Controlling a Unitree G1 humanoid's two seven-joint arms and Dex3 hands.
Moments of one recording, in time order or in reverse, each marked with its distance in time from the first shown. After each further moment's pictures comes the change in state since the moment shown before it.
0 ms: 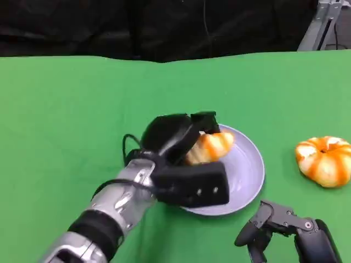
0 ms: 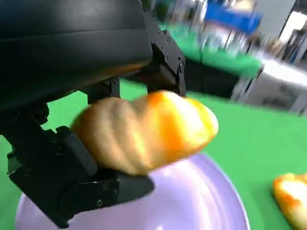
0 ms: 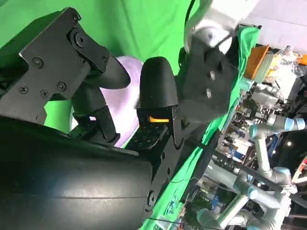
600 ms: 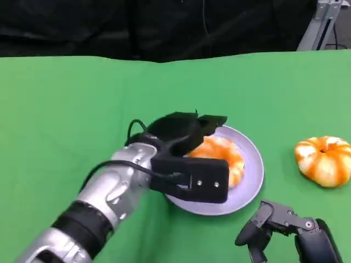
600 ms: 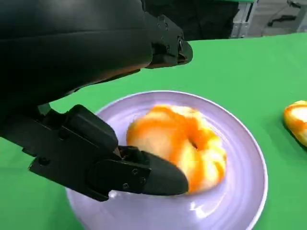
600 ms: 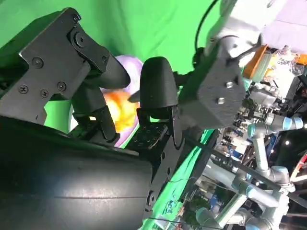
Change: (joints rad) left arm 0.017 0.131 -0.064 -0.304 0.030 0.156 -0.419; right arm -0.004 0.000 -0.002 0.002 0.007 -0.004 0.002
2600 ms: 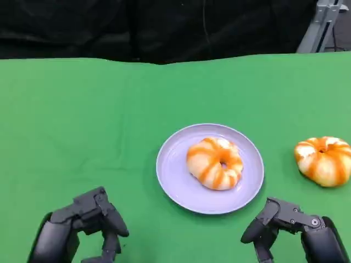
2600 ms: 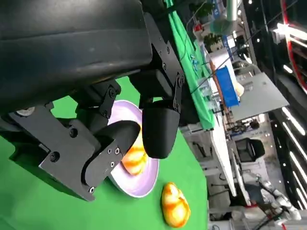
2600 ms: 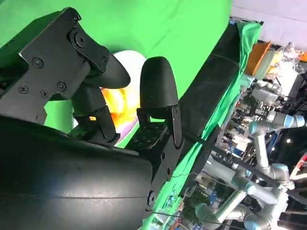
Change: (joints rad) left arm 1.032 -0.043 0.547 -0.718 -0.720 -0.393 -0.038; right arm 0.003 -0.013 -0.025 -0.020 0.003 0.018 0.009
